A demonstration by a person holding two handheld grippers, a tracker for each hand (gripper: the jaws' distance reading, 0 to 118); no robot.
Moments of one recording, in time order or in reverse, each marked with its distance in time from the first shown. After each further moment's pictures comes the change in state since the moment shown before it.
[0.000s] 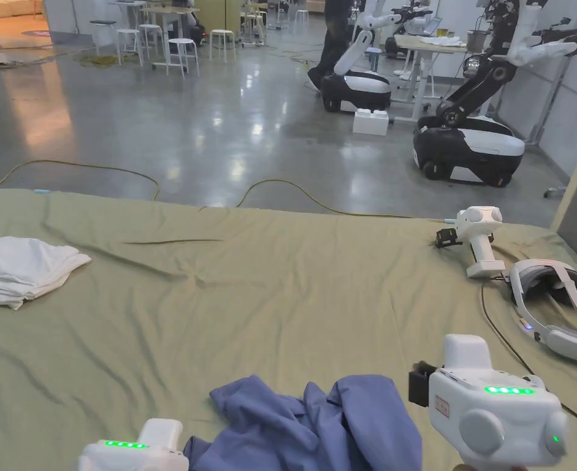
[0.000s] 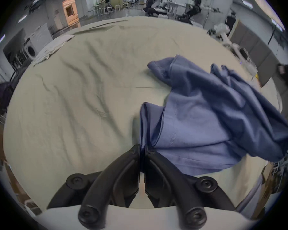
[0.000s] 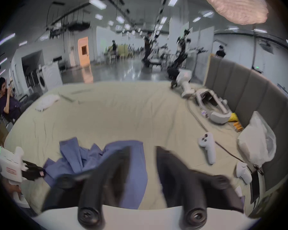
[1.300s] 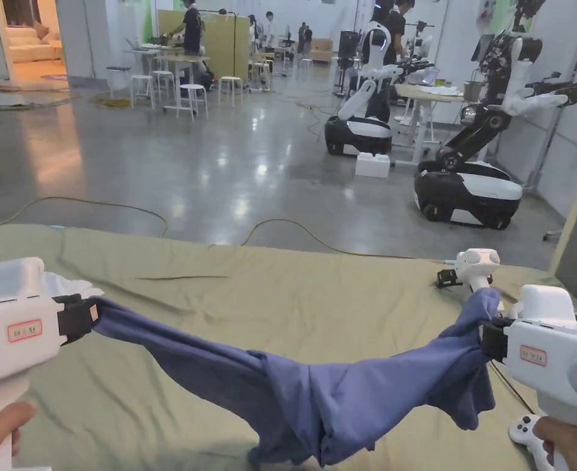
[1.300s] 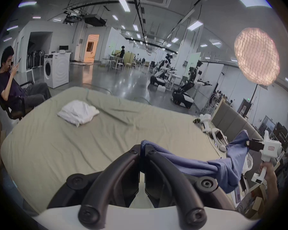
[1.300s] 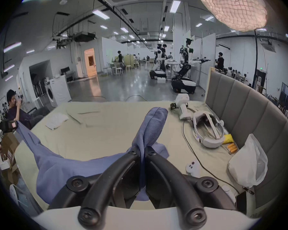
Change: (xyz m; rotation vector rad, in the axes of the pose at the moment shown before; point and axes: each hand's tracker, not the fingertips) left arm -0.116 0.110 0.235 0.626 -0.093 0.142; right arm 0.056 0.092 0.113 0.209 0.066 -0.041
